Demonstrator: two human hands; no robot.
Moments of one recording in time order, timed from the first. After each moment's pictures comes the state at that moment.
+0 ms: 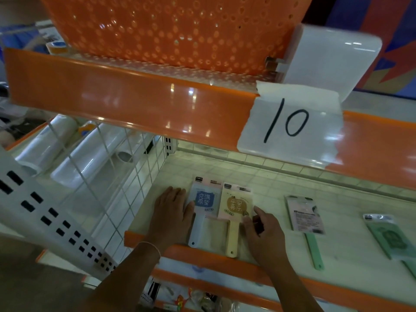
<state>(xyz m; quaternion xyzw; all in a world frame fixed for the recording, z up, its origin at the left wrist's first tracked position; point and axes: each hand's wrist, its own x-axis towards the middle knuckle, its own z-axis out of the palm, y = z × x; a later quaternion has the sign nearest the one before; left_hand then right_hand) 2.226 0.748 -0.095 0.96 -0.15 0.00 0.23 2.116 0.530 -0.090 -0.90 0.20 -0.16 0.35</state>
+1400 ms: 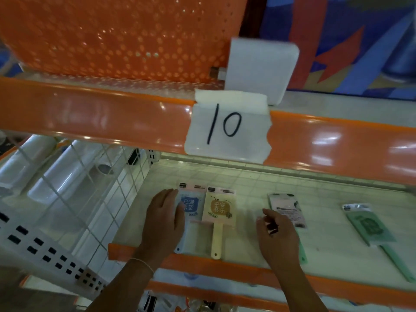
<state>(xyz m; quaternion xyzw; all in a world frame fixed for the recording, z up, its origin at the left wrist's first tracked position) 2.200 0.728 -0.064 0.91 -0.18 0.12 0.35 2.092 0.494 -0.073 -0.84 0.28 -0.28 0.37</state>
